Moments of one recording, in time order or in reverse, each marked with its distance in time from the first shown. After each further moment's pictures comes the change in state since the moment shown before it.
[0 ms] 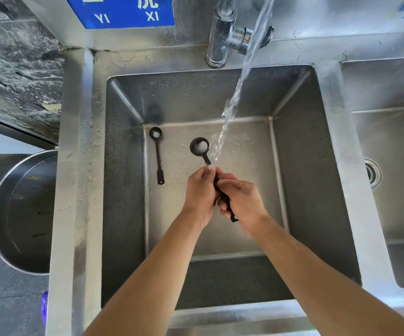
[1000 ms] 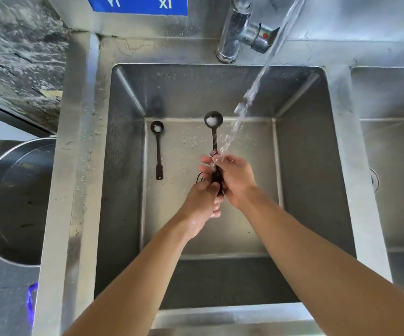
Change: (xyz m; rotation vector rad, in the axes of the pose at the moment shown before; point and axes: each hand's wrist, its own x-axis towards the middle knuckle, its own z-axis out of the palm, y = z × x) left_hand -0.015 -0.008 -0.020 0.138 -0.127 -0.116; right_hand 0.061 -0.008 0.020 0.205 0.020 0.085
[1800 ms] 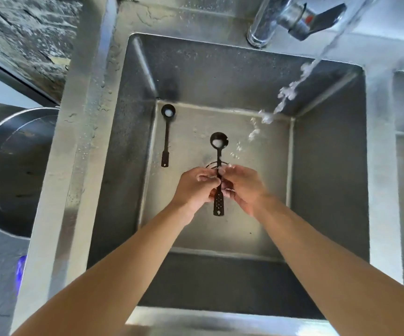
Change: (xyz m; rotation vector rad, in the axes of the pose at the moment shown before) left_hand 0.028 -0.011 -0.029 0.022 0.245 0.068; right_hand 0.012 0.021 -0.026 -0.361 -0.043 0.130
